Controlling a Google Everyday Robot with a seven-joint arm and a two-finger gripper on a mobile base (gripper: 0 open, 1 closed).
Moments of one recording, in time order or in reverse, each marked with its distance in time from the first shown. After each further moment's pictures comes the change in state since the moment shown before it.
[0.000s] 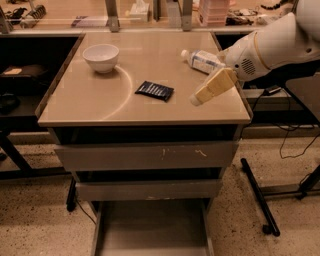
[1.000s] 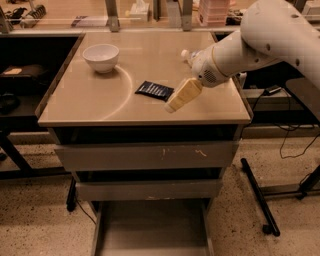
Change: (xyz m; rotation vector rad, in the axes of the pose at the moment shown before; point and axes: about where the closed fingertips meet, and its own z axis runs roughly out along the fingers) arm -0.009 -0.004 0.082 -0.006 0.034 -0.085
